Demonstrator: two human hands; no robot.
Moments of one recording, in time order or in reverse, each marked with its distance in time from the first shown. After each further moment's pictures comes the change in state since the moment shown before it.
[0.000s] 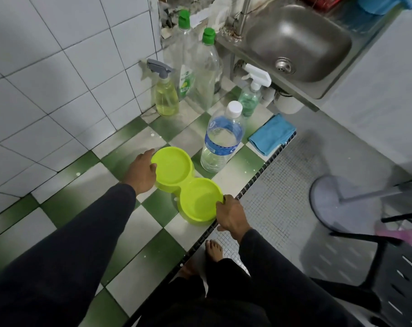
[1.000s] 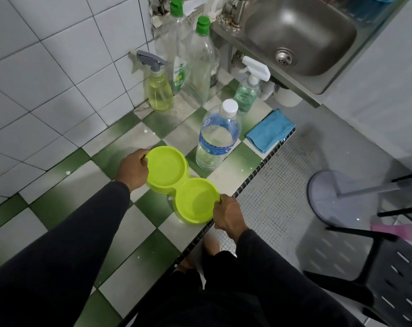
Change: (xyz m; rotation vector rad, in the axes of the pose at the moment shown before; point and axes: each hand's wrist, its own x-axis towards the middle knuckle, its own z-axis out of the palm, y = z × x) left_hand 0.017 -0.005 0.007 -0.075 0.062 -0.055; right_hand 0.020 0.011 0.004 -0.036 -0.031 -0.016
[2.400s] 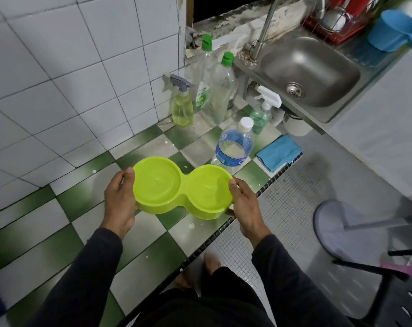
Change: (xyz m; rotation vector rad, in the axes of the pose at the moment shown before) left_hand -0.128 0.004 -0.040 -1.098 0.319 -0.265; right_hand -0.051 -0.057 -0.051 0.620 0.030 -0.182
